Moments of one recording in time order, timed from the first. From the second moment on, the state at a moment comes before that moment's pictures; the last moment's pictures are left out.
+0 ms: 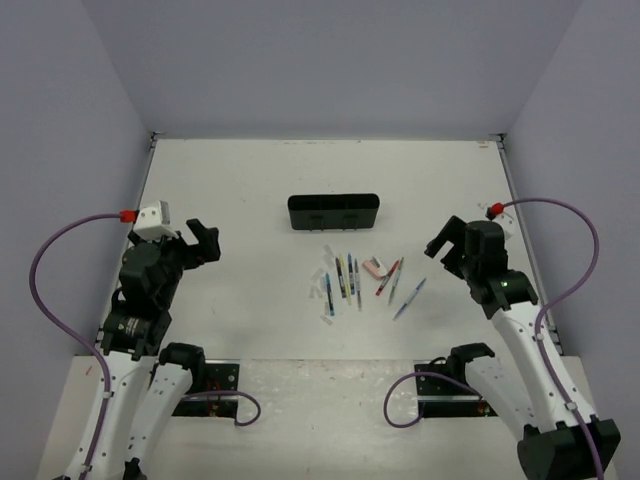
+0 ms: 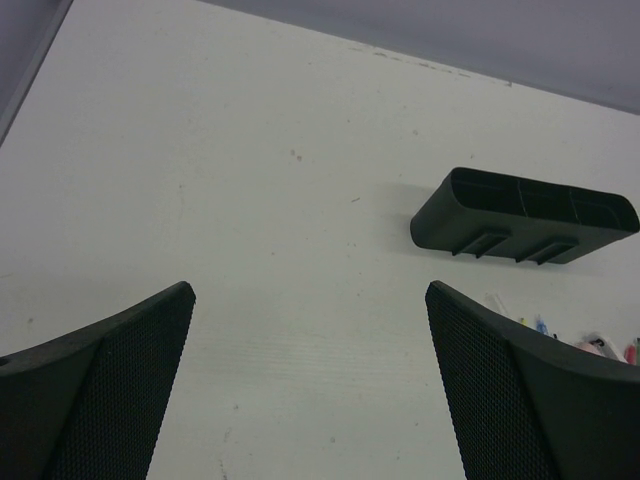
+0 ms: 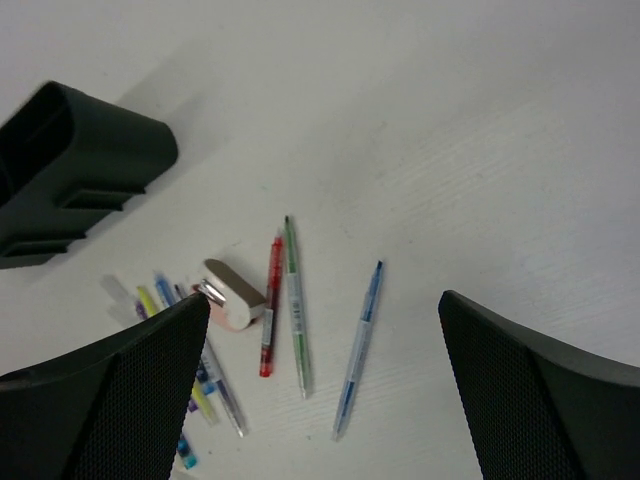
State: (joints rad) left arm -0.16 0.49 0.71 -0.46 -0.13 -0.31; right arm 0.17 0.76 0.74 -0.65 0.21 0.68
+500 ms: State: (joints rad) left arm -0.18 0.46 0.70 -0.46 -0.12 -0.31; right arm 0.38 1.10 0.66 -0.65 0.28 0.92
